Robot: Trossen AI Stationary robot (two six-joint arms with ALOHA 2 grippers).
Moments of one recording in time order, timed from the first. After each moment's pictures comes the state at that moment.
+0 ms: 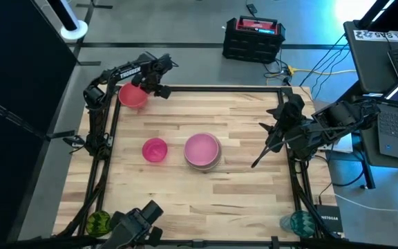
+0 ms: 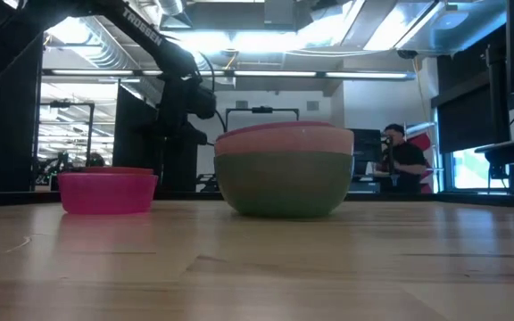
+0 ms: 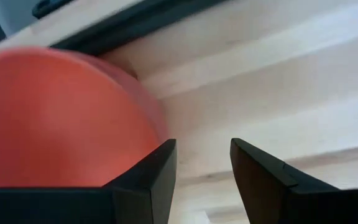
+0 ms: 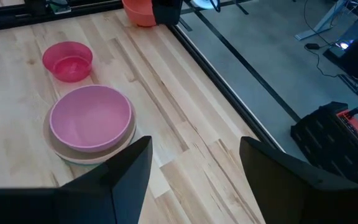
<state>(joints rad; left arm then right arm) 0.86 2.02 1.66 -1.27 -0.19 -0.34 0.44 1.19 1.65 -1.52 0.77 0.70</state>
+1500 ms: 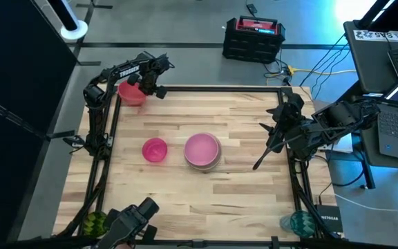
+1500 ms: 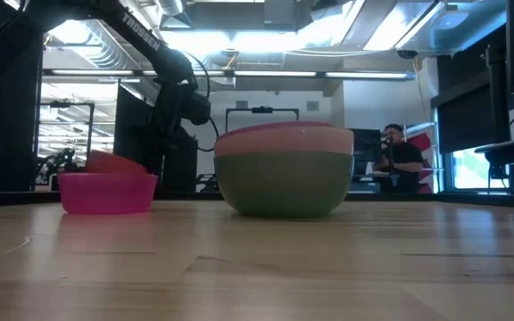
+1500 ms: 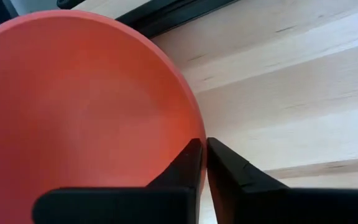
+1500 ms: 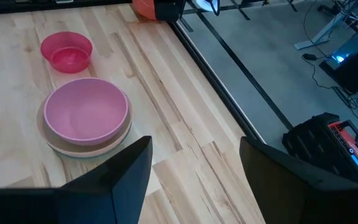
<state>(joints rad) 0.91 2.04 1.64 -1.30 -0.24 -0.32 0.44 1.19 1.65 -1.52 0.77 0.62</state>
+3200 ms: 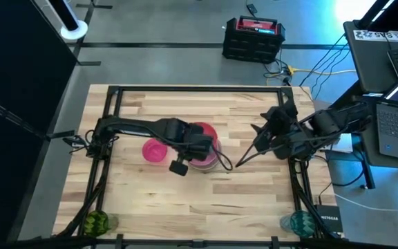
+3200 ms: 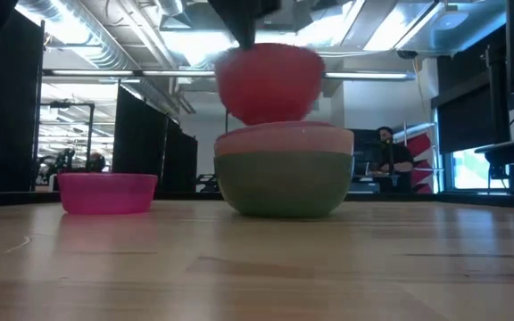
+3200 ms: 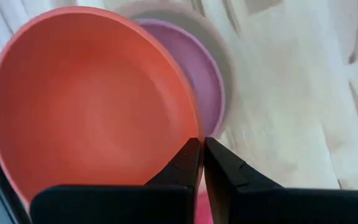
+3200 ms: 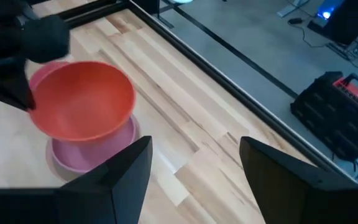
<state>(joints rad) -0.14 2.03 2.11 -1.42 -0.15 0.27 0.44 1.31 1.65 -1.52 0.81 0.96</state>
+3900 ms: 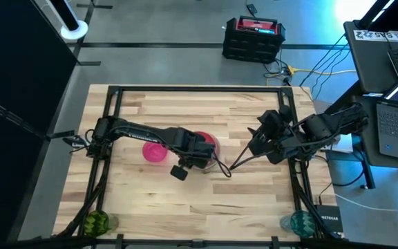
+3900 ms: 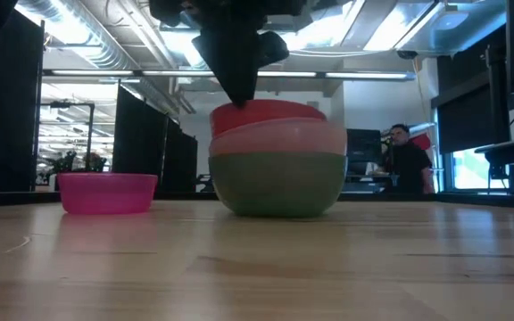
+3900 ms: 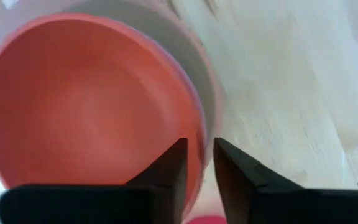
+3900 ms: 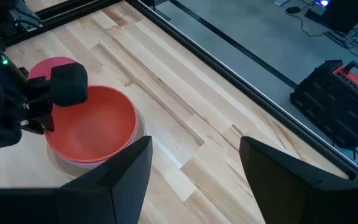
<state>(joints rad) -0.14 2.02 1.92 -1.28 -0.11 0.31 0.44 1.34 1.65 -1.54 0.80 1.00</state>
